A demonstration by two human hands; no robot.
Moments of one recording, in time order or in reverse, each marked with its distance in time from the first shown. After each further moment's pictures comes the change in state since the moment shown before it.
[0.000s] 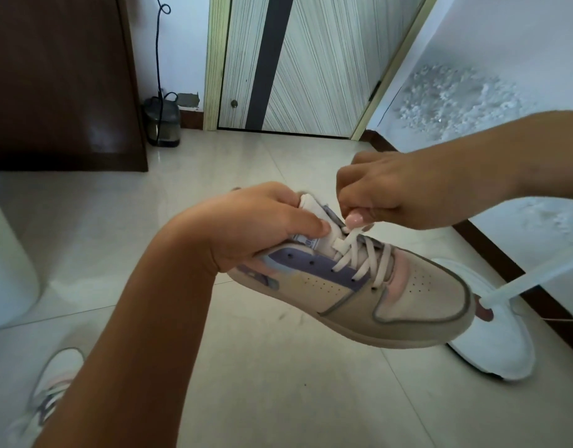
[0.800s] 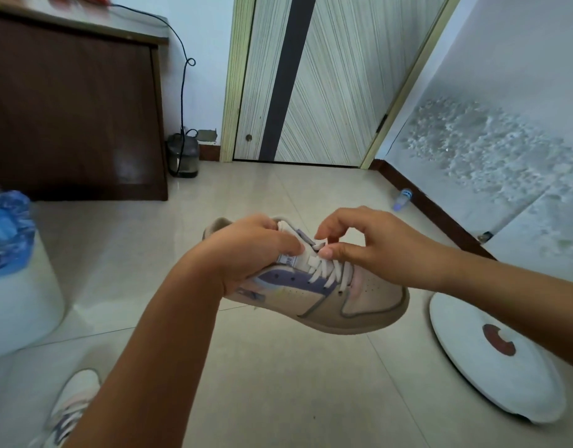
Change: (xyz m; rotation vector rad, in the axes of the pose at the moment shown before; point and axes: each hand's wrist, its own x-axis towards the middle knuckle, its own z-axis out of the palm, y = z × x) left_hand -0.005 -0.002 -0.002 -0.026 0.198 -0.085; right_hand 0.024 -0.006 0.058 0.665 0.667 0.122
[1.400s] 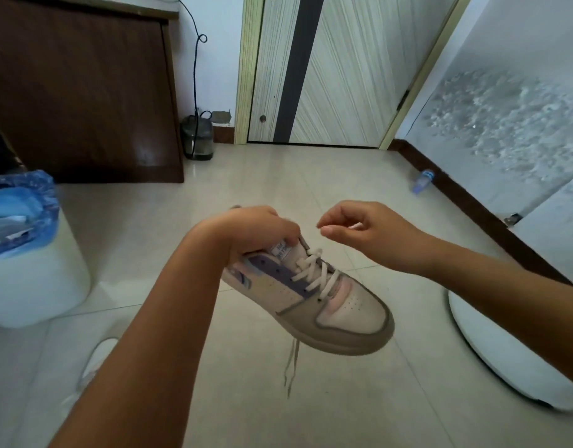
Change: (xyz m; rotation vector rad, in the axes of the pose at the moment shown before) left_hand 0.028 -0.021 0.001 0.285 0.018 -0.131; right_hand 0.007 0.021 0.033 0.260 -0.030 0.091
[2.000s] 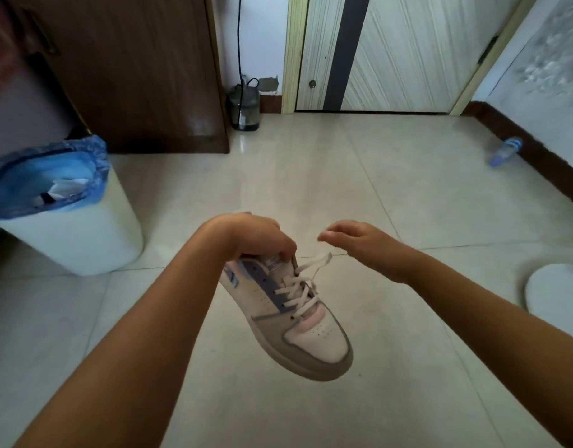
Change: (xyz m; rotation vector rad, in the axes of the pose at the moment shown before) left_hand 0.025 -0.045 0.030 0.414 -0.059 -0.215; right_hand 0.033 0.076 0.083 0.350 -0.118 0.233
